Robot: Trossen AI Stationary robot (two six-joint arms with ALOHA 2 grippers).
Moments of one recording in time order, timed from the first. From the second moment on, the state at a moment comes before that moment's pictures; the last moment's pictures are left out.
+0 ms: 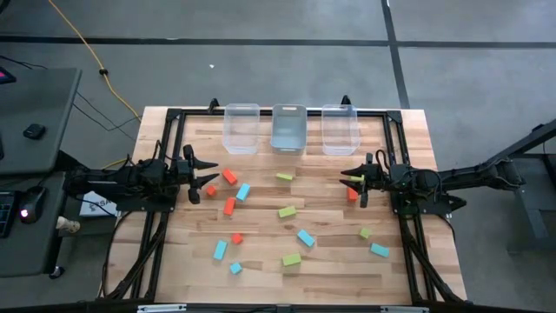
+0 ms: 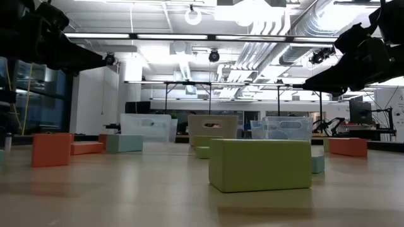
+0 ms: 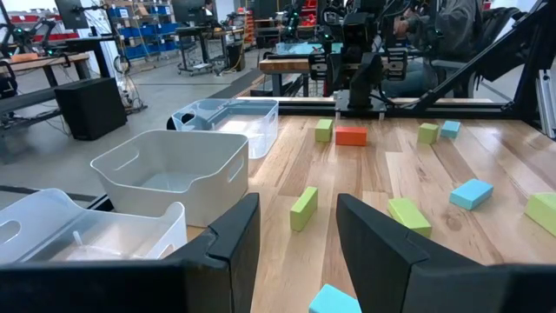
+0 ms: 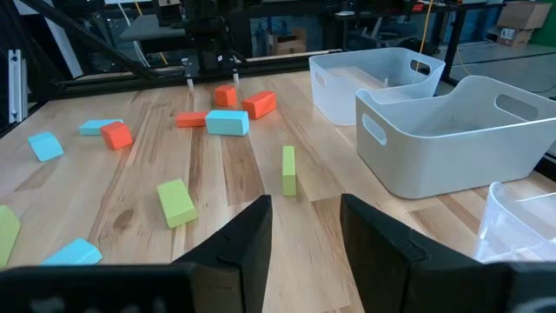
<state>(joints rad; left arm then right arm) 0.09 0.04 0.07 -0.14 -0.27 0.04 0.03 0.41 0.01 0.21 0.23 0.09</state>
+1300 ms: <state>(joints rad) 0.09 0.04 0.07 -0.14 -0.27 0.04 0.03 0.41 0.01 0.22 0.23 0.18</state>
